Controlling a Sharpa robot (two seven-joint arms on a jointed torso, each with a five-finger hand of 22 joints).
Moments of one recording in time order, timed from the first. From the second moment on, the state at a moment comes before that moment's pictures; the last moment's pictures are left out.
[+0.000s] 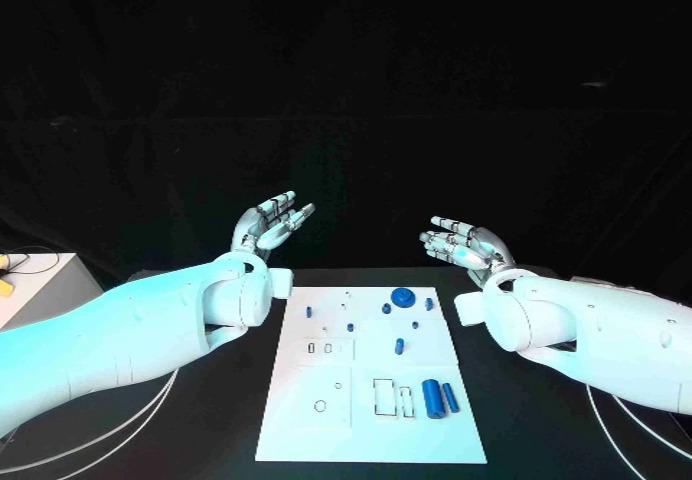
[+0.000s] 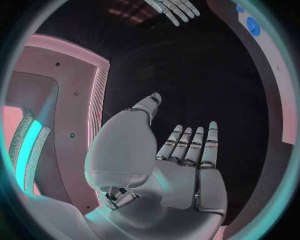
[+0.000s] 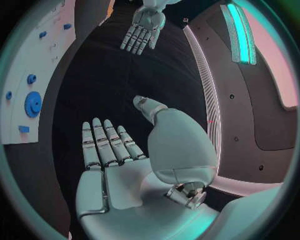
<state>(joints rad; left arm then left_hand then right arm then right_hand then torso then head) 1.19 -0.67 -0.05 1.29 0.04 -0.56 0.53 1.34 -0.11 0.25 0.13 0.17 0.44 0.16 0.07 0.07 0.39 0.16 0.03 0.04 0.41 0.21 0.04 0.05 0.12 0.49 0.28 0.05 0.05 1.22 -0.78 -0.15 1.43 -0.05 -0.54 0.38 1.19 -0.10 0.46 0.02 0.26 0.45 0.16 0.05 0.12 0.58 0.25 0.05 0.05 0.60 0.23 0.05 0.06 0.10 0.44 0.28 0.05 0.05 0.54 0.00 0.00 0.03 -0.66</state>
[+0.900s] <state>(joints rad) 1.19 -0.85 -0.05 1.50 0.01 -0.37 0.53 1.41 -0.14 0.37 0.12 0.18 0.86 0.22 0.19 0.14 1.02 0.17 0.14 0.07 1.03 0.11 0.47 0.30 0.17 1.00 0.20 0.43 0.23 1.32 -0.79 -0.17 1.35 -0.94 -0.44 0.22 1.33 -0.16 0.52 -0.05 0.21 0.96 0.20 0.17 0.19 1.15 0.14 0.07 0.06 1.21 0.08 0.24 0.18 0.17 1.03 0.18 0.30 0.15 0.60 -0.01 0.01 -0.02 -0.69</state>
